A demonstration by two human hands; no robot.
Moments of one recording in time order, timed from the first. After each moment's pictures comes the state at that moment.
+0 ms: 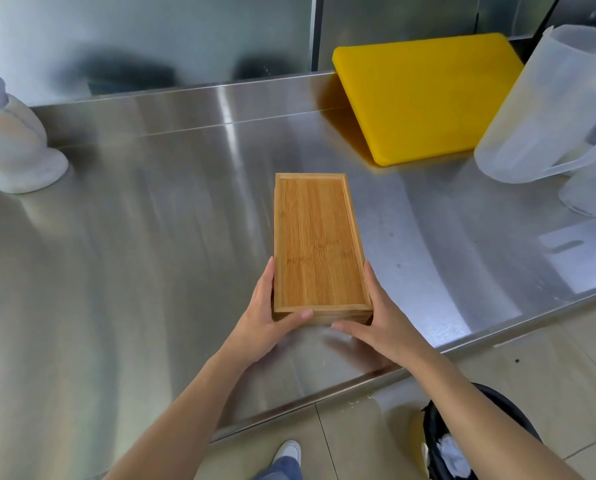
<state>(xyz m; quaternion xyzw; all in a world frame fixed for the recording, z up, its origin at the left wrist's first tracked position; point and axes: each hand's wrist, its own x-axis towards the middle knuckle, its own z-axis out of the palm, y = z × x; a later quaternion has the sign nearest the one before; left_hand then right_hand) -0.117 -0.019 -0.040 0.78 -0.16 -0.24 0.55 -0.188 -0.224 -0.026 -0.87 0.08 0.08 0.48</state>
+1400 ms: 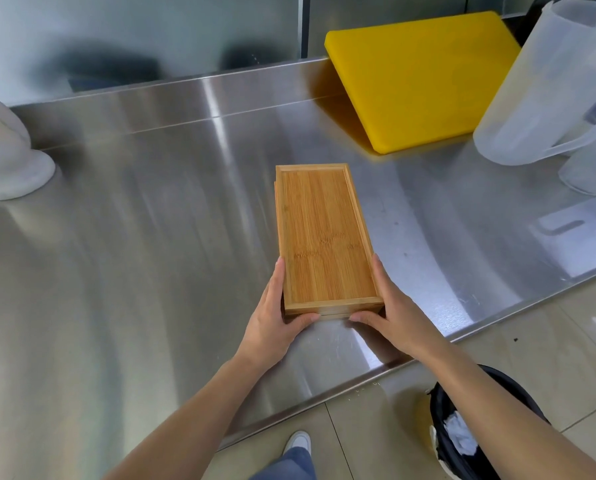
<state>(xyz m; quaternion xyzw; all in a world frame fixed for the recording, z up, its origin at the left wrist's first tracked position) -0.120 -0.017 -0.047 0.84 -0.21 -0.15 0.47 -0.188 -0.225 -0.036 -0.92 0.09 0.07 0.37</state>
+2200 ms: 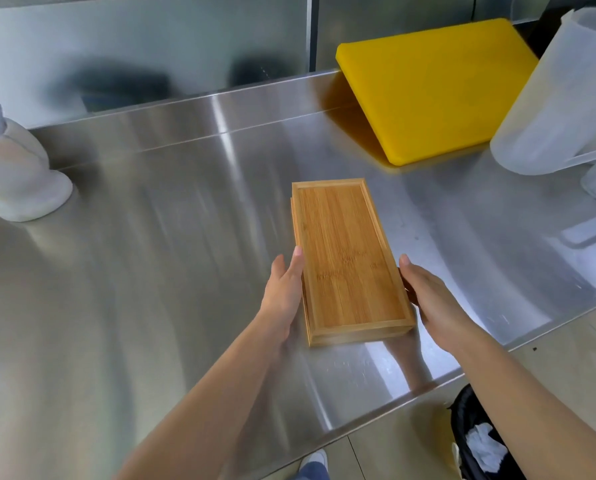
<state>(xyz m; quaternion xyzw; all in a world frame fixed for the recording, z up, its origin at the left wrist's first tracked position) -0.056 -0.037 -0.013 0.72 0.08 -0.30 0.62 -0.148 -0.232 -0.007 -0.68 0.28 0.04 0.68</state>
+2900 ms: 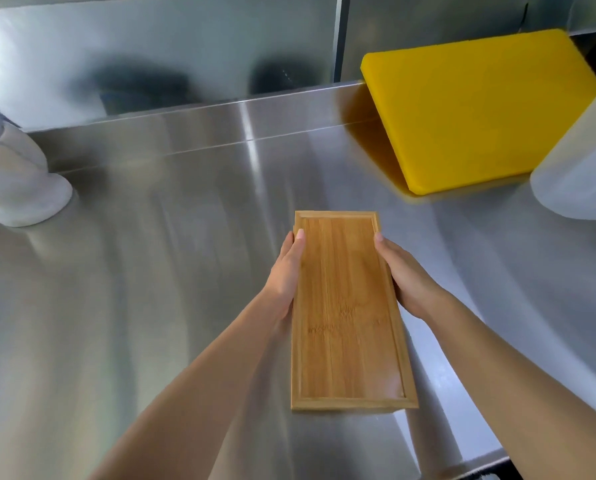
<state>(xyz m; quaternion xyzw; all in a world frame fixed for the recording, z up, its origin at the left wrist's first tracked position) 0.029 -0.089 -0.014 0.66 0.05 -0.30 0.69 -0.024 -0.260 0.004 -0.70 0.22 0.11 0.67</state>
